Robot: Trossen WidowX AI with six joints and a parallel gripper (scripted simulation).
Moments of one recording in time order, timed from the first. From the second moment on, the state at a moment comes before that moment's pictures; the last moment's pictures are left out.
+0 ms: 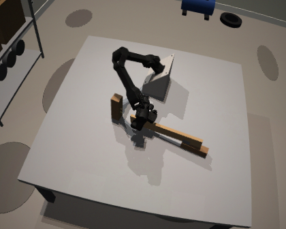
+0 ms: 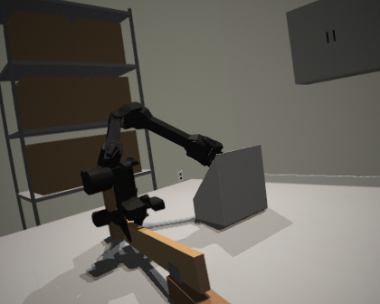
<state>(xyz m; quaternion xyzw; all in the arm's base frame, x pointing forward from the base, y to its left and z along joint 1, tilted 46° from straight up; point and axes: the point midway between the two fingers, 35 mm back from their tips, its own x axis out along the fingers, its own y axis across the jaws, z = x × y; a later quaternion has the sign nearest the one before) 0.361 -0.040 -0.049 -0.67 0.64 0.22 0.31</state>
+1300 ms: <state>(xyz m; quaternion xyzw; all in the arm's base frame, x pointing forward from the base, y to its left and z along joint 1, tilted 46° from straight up) 0.360 -0.026 -0.035 -0.67 0.64 0.22 0.31</state>
